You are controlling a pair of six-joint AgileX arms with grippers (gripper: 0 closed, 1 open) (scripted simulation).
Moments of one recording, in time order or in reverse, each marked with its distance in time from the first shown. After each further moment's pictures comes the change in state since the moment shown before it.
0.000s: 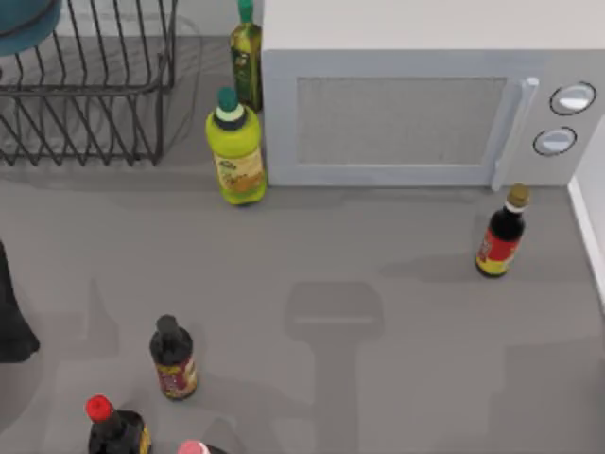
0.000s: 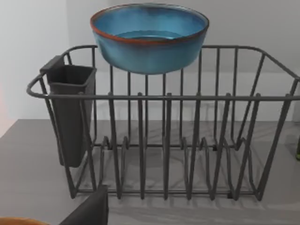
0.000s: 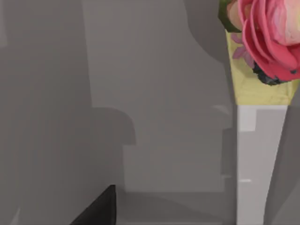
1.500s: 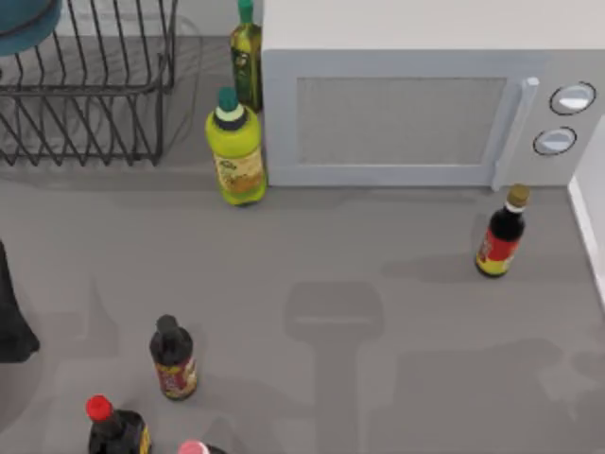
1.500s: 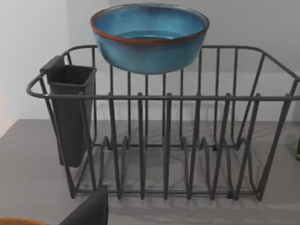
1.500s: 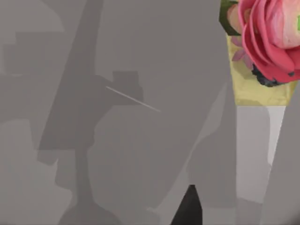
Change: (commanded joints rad) left arm 0.000 0.000 0.000 0.000 0.000 0.000; right arm -0.006 -0.211 0.356 -0.557 -0.015 -0.007
